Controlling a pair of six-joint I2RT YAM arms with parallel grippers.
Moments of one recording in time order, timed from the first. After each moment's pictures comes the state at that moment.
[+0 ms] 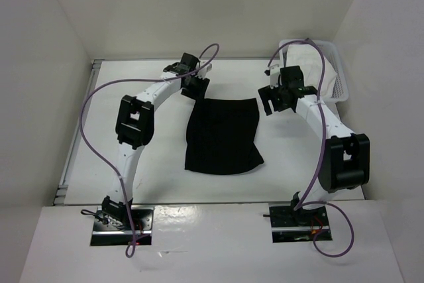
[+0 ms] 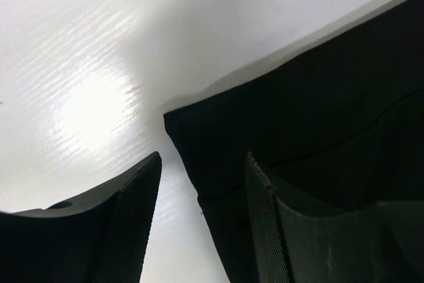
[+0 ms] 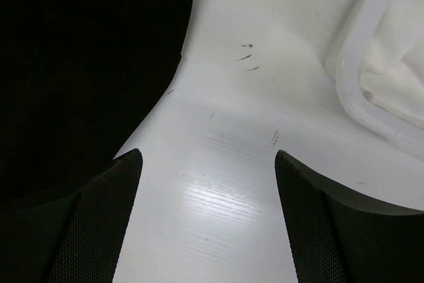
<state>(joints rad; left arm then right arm) -0.38 2.36 2.04 -0.69 0.18 0.04 0.13 1.55 1.20 -0.52 -0.04 -0.23</state>
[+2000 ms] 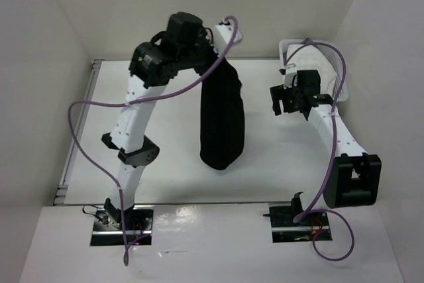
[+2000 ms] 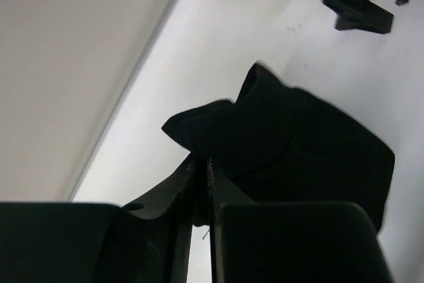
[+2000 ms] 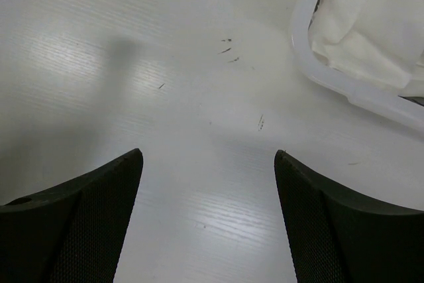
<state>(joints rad) -0.72 2.20 3.10 -1.40 0.05 0.43 0.03 1.40 1.11 -0.48 -0.12 -0.21</state>
